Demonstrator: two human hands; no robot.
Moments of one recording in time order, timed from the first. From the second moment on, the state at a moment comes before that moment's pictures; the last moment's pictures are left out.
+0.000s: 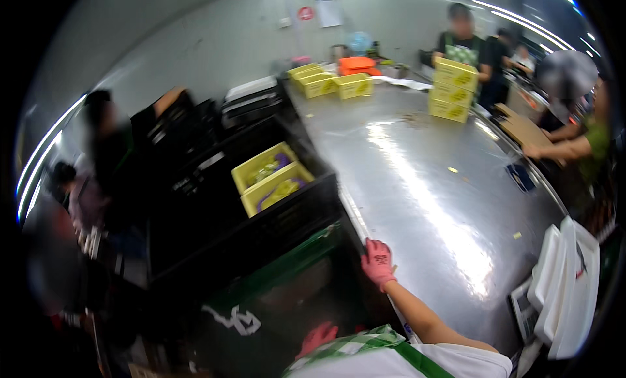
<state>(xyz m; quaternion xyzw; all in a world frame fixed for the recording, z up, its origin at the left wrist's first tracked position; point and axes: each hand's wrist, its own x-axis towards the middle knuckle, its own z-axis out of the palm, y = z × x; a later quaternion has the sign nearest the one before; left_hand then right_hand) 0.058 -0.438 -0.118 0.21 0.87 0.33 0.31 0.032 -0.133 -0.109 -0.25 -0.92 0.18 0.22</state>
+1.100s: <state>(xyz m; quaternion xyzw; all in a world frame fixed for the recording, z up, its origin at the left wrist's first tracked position) 0.006 -0.472 -0.121 0.21 0.73 0.44 0.48 0.029 -0.138 -0.113 -0.26 -0.93 0.16 0.20</state>
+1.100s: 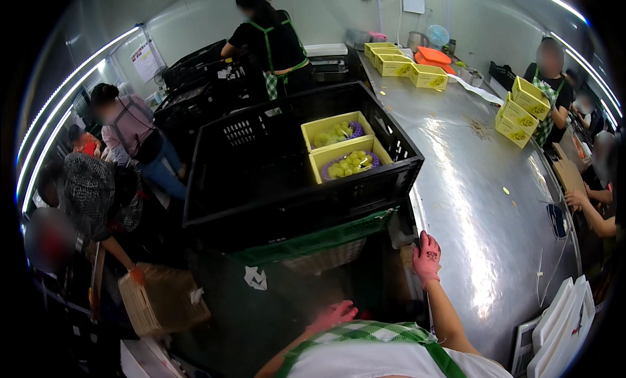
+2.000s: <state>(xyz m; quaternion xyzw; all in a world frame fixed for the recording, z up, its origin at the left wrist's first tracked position) -0.379 -0.349 0.045 0.03 0.81 0.38 0.45 -0.049 -0.075 -0.090 -0.36 -0.88 0.24 0.22</state>
